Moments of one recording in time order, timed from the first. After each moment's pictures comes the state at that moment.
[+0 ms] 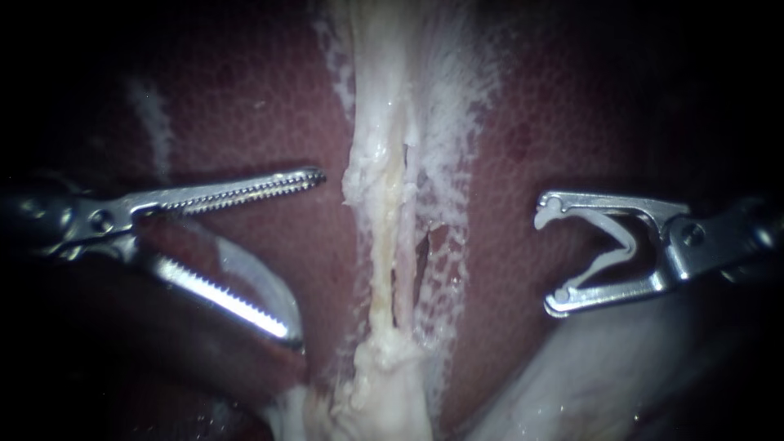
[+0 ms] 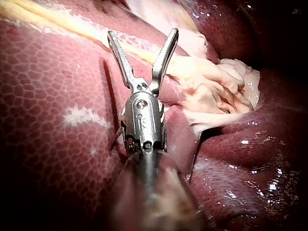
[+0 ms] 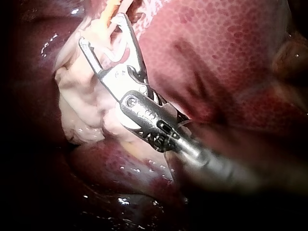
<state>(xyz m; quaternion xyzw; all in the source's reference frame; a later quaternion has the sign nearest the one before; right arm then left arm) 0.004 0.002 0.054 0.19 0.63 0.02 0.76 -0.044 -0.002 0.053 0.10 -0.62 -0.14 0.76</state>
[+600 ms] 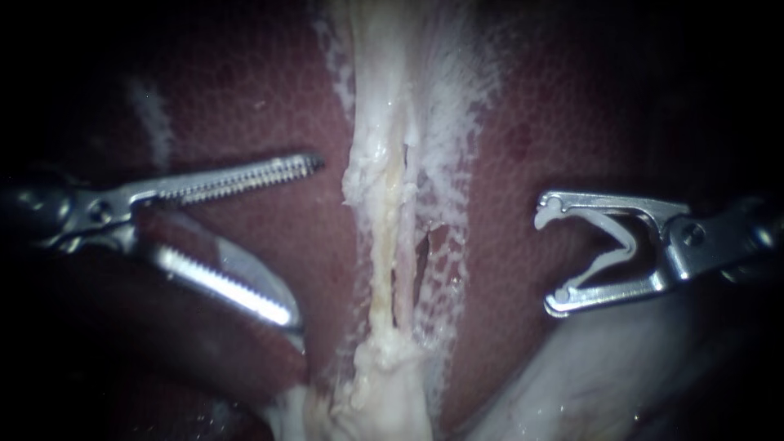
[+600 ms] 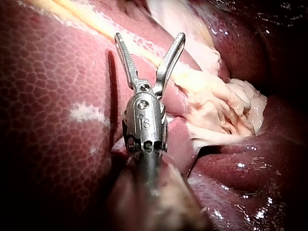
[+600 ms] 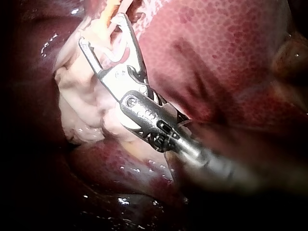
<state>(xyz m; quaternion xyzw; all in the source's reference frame) 0.004 0.002 0.054 0.19 0.63 0.02 0.76 -0.046 0.000 0.054 0.10 -0.59 -0.22 0.77</state>
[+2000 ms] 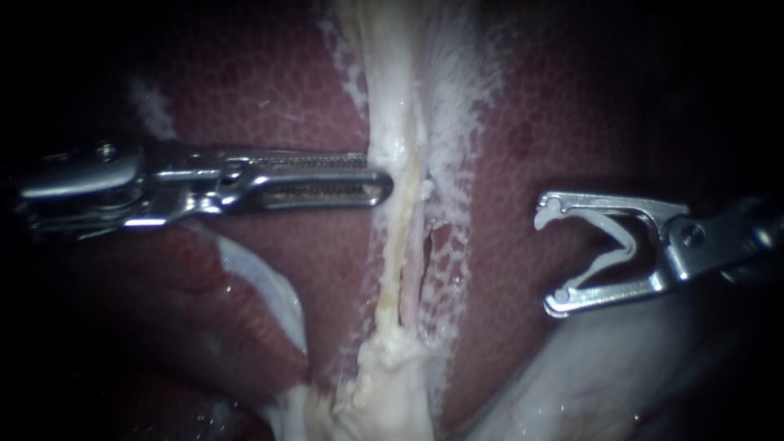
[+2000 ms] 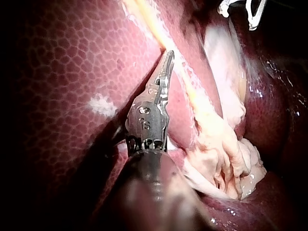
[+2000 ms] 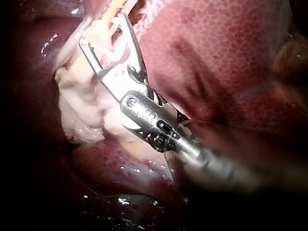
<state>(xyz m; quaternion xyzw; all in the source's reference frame) 0.004 0.002 0.054 0.19 0.63 0.02 0.76 -0.046 0.002 0.058 0.14 -0.47 -0.41 0.77</state>
